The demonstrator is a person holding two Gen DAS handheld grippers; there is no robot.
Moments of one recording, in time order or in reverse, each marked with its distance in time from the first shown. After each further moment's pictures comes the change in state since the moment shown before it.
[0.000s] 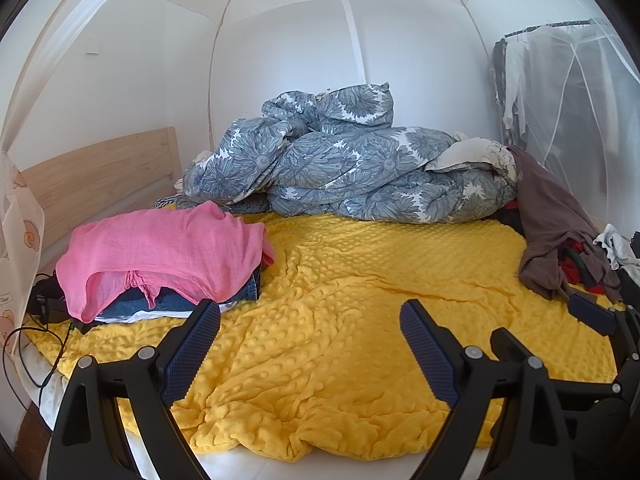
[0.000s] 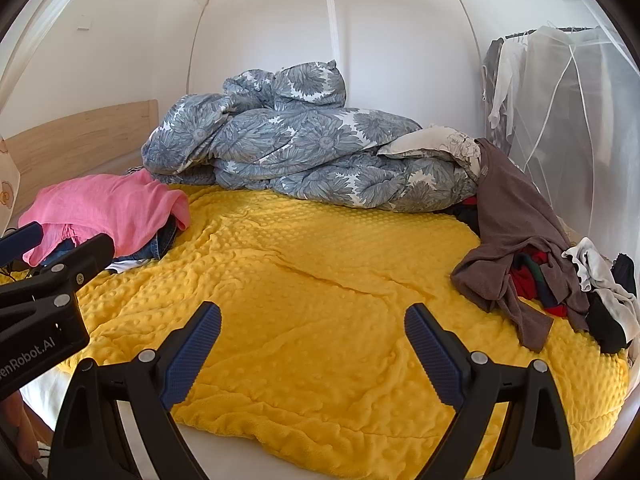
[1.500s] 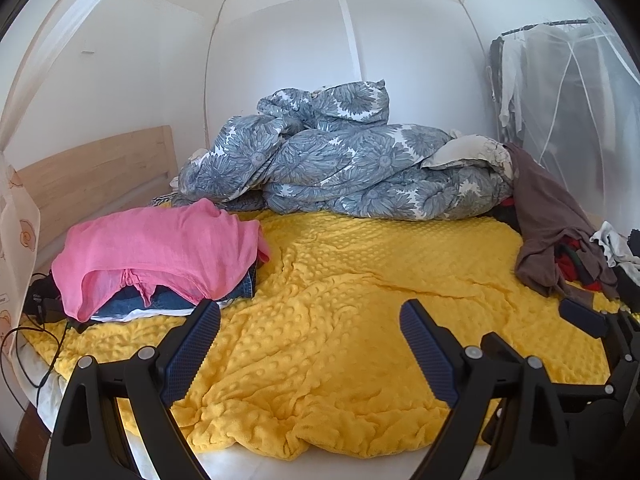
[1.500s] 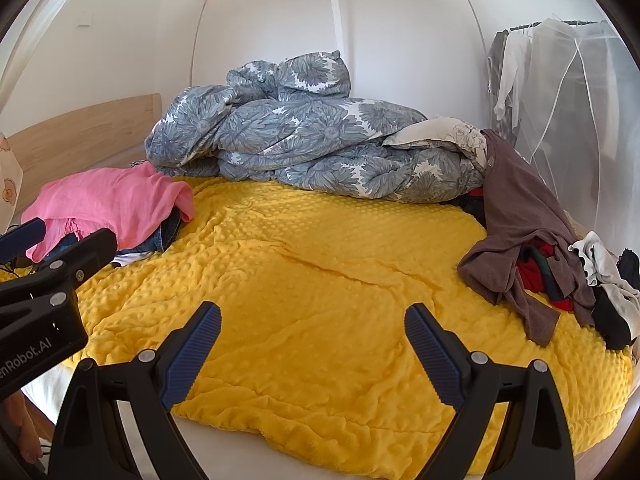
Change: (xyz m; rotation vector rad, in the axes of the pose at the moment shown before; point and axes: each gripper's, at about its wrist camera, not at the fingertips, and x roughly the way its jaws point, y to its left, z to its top) left arm 0.000 -0.002 -0.001 0.005 0.010 -0.020; right arm 0.003 0.001 -0.003 0.007 0.033 0.017
